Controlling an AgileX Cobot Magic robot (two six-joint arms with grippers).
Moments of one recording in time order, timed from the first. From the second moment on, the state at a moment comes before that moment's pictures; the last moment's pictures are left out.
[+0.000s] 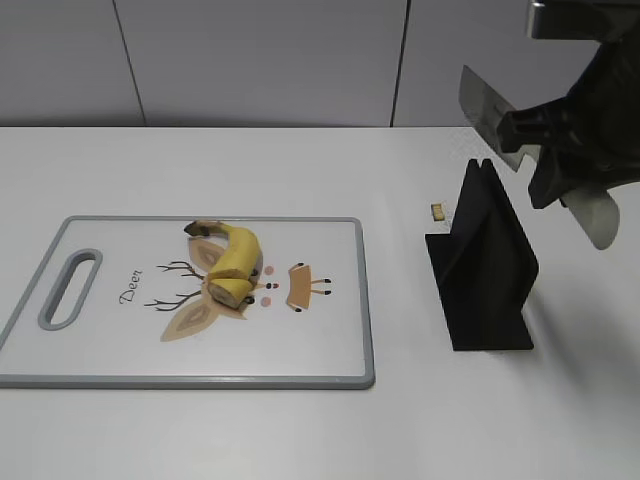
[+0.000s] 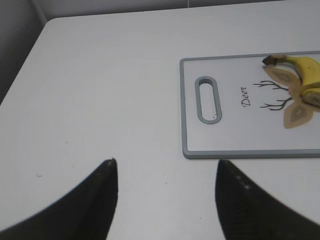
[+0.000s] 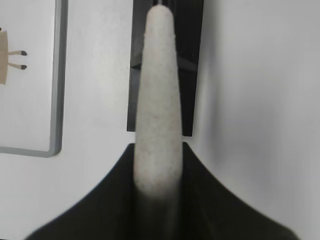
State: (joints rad) left arm 0.02 0.00 -0.49 -0.05 1.09 0.20; right arm 0.38 1.51 -1.16 0.01 0.96 0.34
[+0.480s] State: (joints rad) left arm 0.02 0.00 -0.49 -0.05 1.08 0.20; right arm 0.38 1.54 -1.17 0.01 1.04 0.34
